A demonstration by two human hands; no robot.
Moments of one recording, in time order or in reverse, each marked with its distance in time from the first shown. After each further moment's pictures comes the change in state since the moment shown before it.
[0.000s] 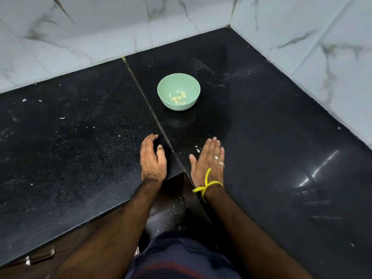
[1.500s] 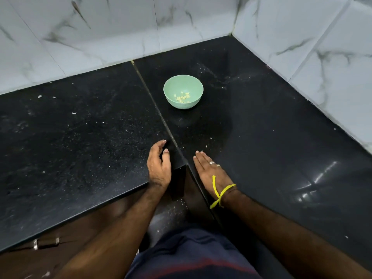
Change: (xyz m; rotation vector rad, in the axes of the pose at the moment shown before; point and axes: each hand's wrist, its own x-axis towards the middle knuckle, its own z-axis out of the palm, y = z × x) left_hand -0.038 0.003 -0.005 -0.186 0.036 -0.068; right_hand -0.028 0.032 -0.026 -0.253 -0.083 -0.625
